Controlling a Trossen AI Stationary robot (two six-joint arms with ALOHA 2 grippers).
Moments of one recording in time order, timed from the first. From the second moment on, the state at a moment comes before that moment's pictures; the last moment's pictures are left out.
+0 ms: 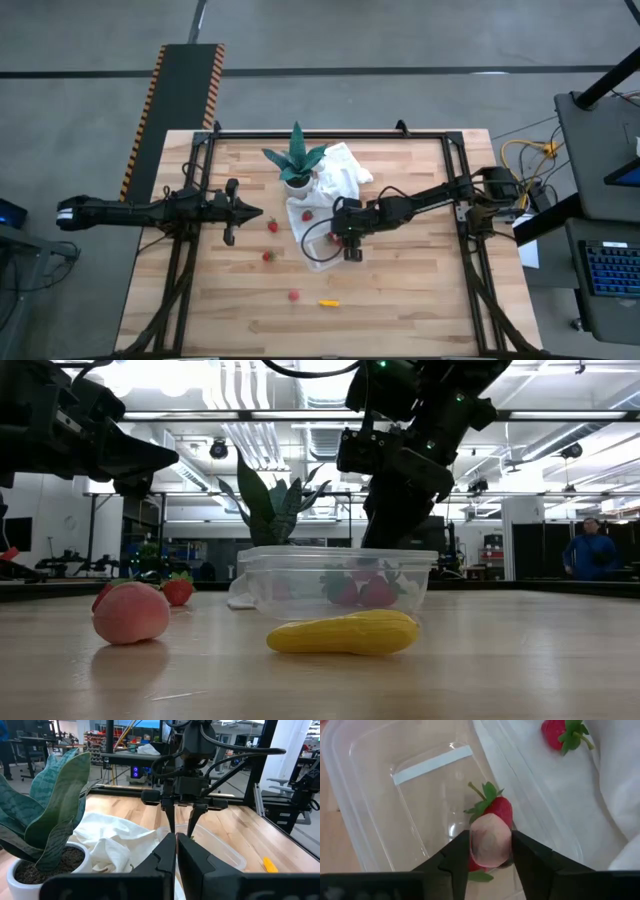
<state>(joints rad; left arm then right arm) 0.06 0.41 0.00 0.33 0.02 -0.07 0.08 1.80 1.09 -0.31 0.04 0.09</state>
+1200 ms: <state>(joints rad) 0.06 0.41 0.00 0.33 0.03 -0.12 0.34 1.38 1.29 -0.65 0.16 0.05</state>
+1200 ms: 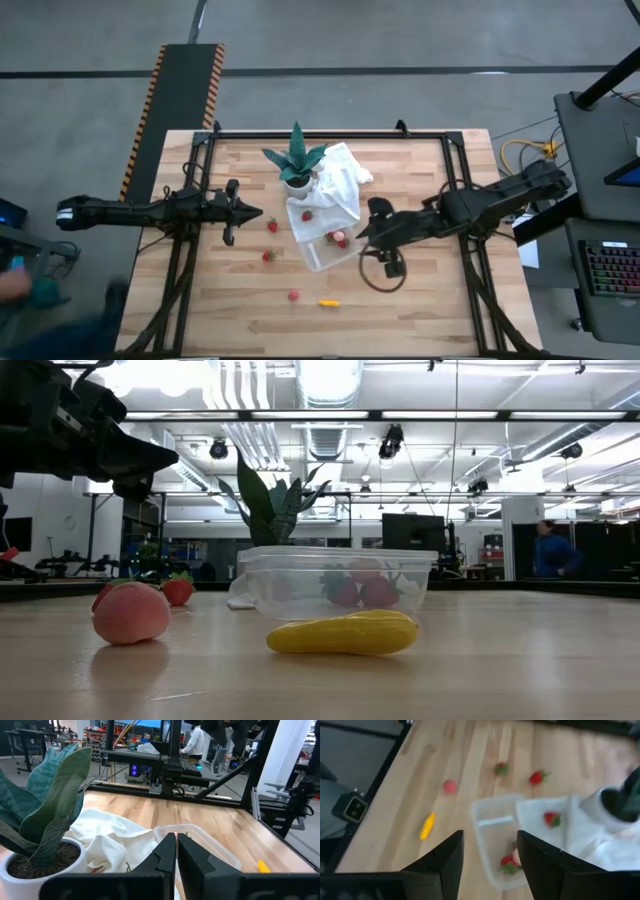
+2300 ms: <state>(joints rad) 0.06 0.41 0.00 0.34 0.03 -0.12 0.49 0.80 0.28 0.54 0.45 -0.21</state>
